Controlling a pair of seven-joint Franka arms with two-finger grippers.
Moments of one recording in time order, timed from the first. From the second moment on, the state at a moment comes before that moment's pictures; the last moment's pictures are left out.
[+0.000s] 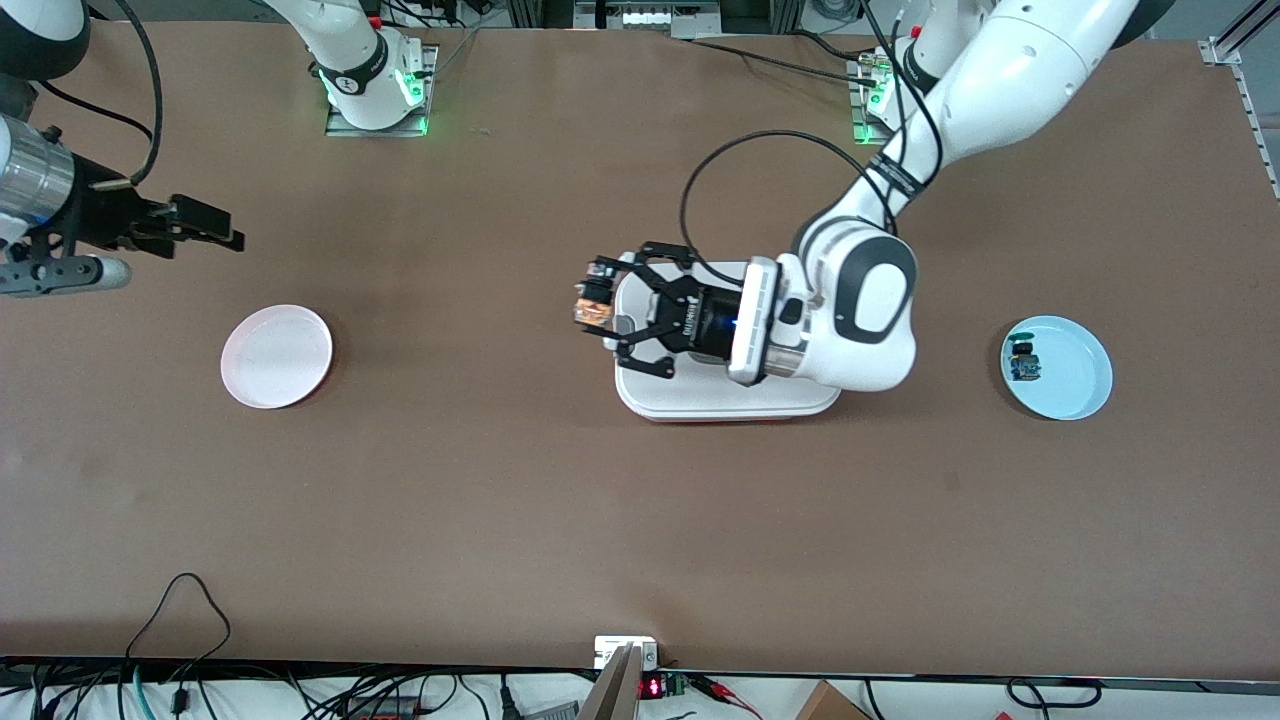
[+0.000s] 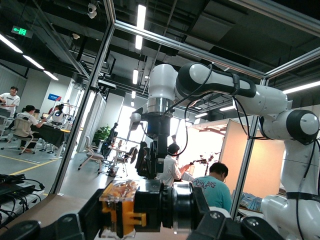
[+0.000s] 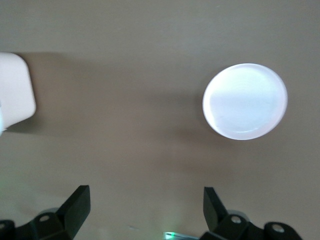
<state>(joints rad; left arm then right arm) -0.13 0.69 -0.50 -1.46 -1.74 1.99 1.96 0.00 0.04 -0.01 -1.71 0.23 1.58 -0.06</state>
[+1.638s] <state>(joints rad) -0.40 0.69 -0.48 -1.25 -1.74 2.46 1.75 0.02 0.17 -0.01 -1.93 1.47 1.56 0.05</state>
